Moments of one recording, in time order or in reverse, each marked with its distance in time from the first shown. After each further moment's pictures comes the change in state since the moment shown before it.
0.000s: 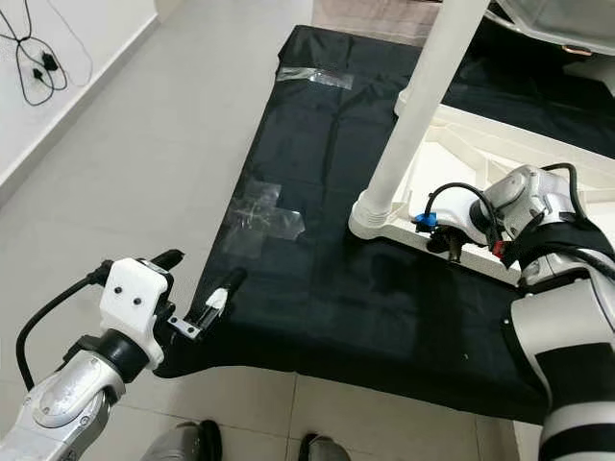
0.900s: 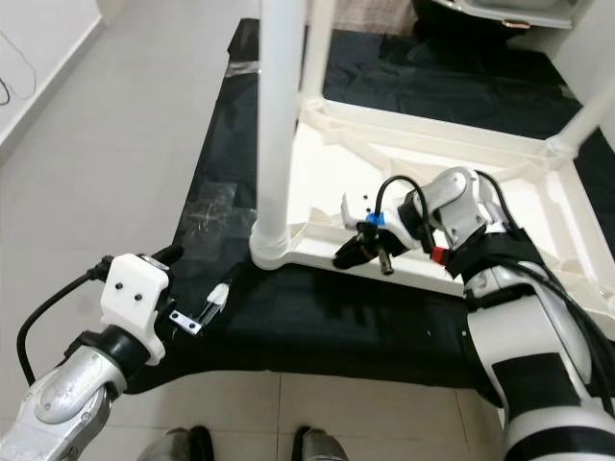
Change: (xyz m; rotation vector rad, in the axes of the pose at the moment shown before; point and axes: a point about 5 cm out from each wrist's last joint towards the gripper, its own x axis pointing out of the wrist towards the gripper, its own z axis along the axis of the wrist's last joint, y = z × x) left arm 0.003 -0.002 0.004 0.004 -0.018 -0.009; right arm 0.013 0.031 0.091 -0.264 -0.539 0.366
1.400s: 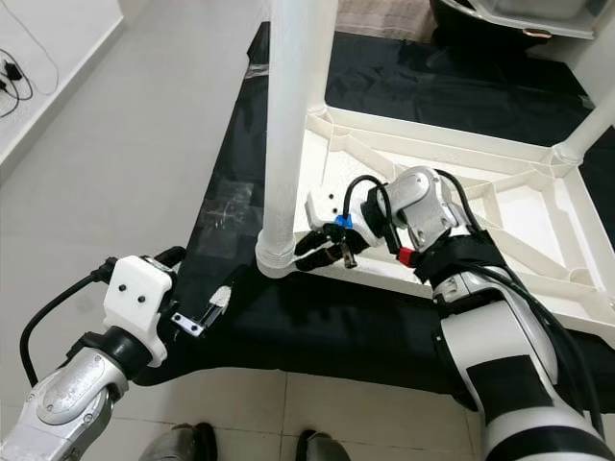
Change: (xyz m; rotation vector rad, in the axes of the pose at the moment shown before) left arm 0.000 -0.001 -0.001 0.002 0.006 -0.001; right arm 0.023 -0.009 0.019 -0.063 -0.073 -0.073
